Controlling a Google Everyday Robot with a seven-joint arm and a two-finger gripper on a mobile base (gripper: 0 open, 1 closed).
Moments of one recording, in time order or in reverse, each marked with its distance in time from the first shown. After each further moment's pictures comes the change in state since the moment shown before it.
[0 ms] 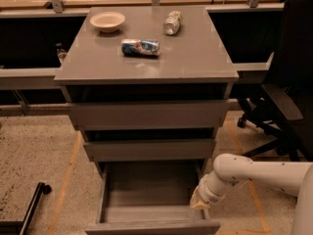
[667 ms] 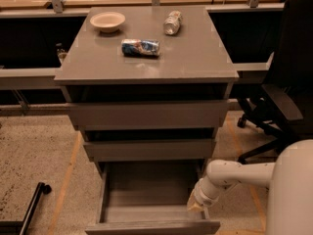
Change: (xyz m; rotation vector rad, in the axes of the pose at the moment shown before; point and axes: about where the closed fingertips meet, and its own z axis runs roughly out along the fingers) arm 0.016 -0.016 0.052 0.001 0.023 0.031
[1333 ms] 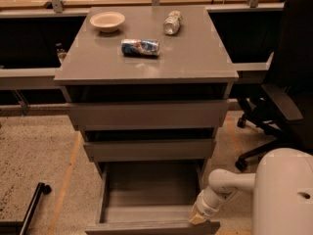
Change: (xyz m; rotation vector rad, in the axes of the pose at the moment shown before) arm 0.042 0.010 0.070 -0.126 -0.023 0.121
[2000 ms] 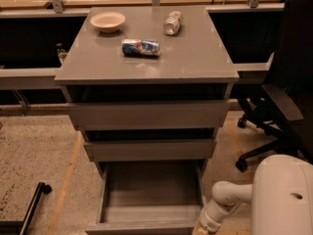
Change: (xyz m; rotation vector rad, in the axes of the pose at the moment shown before) arm 0.037 0.037 0.038 -0.108 0.006 0.129
